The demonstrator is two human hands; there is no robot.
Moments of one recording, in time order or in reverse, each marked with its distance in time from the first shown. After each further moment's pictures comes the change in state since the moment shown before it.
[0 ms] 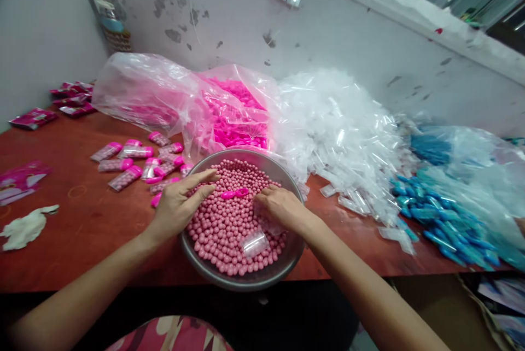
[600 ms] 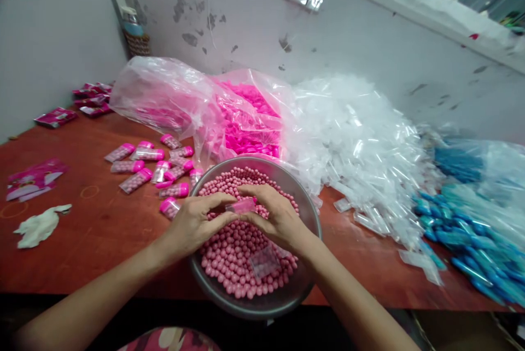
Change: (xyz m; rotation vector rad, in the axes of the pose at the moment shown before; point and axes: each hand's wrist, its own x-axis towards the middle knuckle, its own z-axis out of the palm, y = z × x) left_hand 0.002 0.010 -0.002 0.027 -0.201 0.025; right_hand 0.020 -0.043 -0.015 0.595 0.372 -0.153
